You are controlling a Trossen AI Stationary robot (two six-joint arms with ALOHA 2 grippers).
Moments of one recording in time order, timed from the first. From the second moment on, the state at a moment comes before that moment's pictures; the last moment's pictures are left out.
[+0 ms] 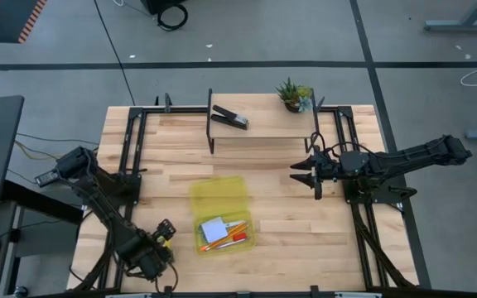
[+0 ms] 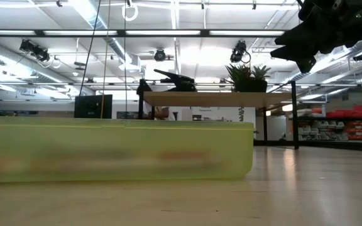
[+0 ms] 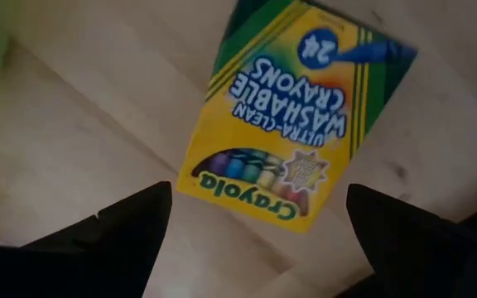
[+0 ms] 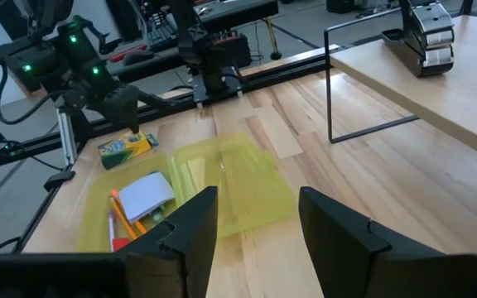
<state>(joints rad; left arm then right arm) -0.94 1.62 1.04 -0.98 -0.07 -0.10 0.14 0.61 0.30 0.09 0.24 0.30</state>
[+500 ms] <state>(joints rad) -0.96 1.62 0.97 -0.90 -0.16 0.00 0.14 0.61 0.30 0.09 0.24 0.32</state>
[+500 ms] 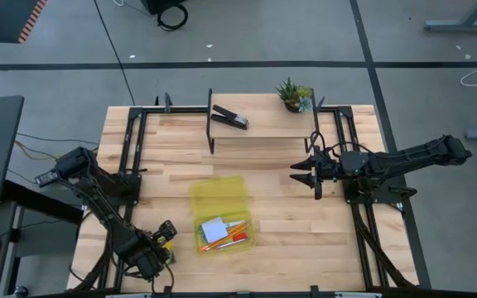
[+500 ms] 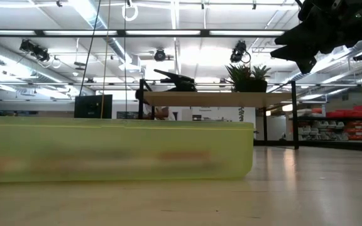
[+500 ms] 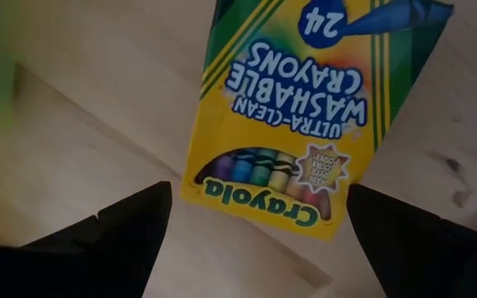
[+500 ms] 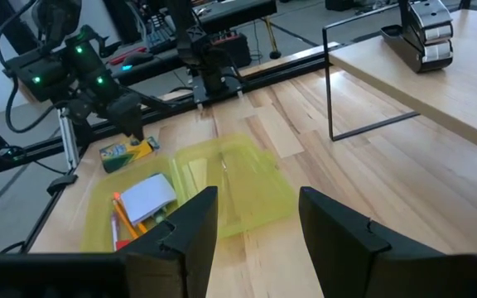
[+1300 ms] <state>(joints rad) -0.76 1.62 0.96 -0.91 -0.37 -0.26 0.14 0.61 0.30 0.08 0.24 0.34</state>
